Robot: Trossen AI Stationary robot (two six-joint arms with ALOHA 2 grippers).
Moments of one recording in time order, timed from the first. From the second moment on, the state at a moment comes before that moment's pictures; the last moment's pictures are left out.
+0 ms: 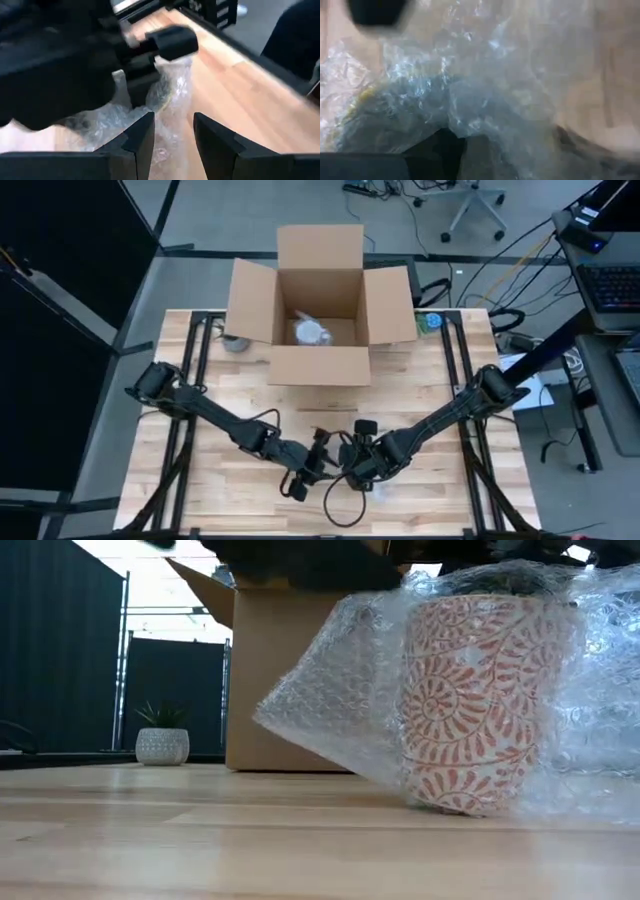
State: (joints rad) left arm -0.43 1.84 1.10 0.25 -0.12 0.36; right arm 0.49 1.91 1.36 -0.74 0.33 0.51
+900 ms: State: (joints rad) left arm -0.38 1.96 1.12 0.31 -0.09 0.53; right arm 0.49 1.75 1.41 -0.86 0.33 0.44
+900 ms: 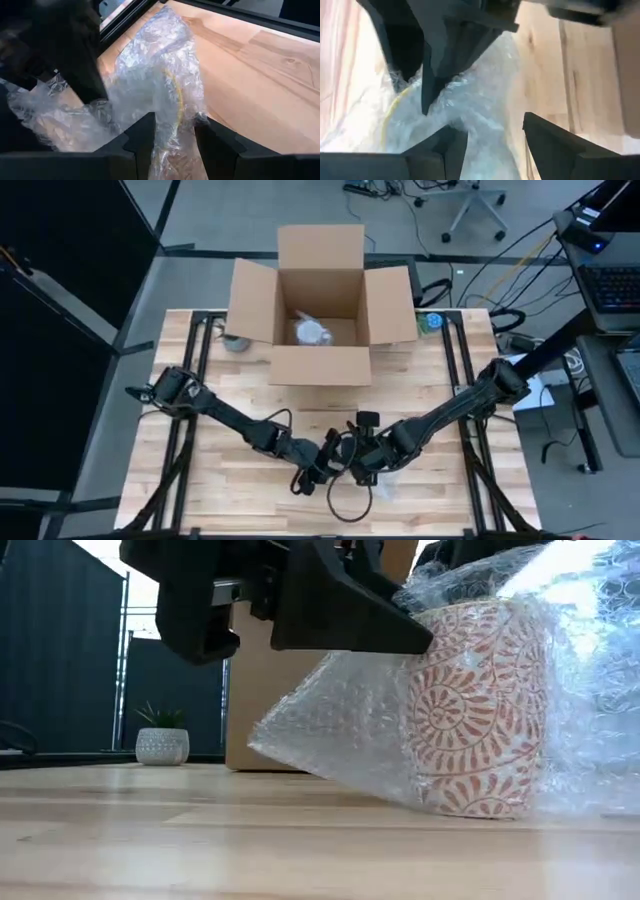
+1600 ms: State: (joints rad) left arm -0.38 1.96 1.12 0.31 -0.09 0.53; right arm 0.56 1.79 1.41 -0.75 0.28 0.36
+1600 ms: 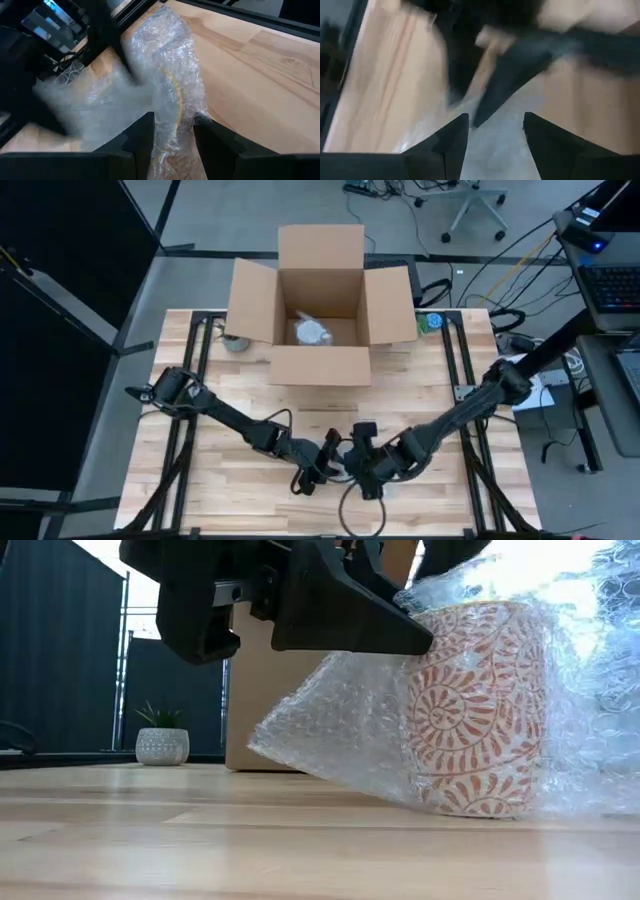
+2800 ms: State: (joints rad) left arm -0.37 1.96 1.11 0.34 -0.09 0.50; right arm 0.56 1.98 1.40 -0.71 0.18 0.41
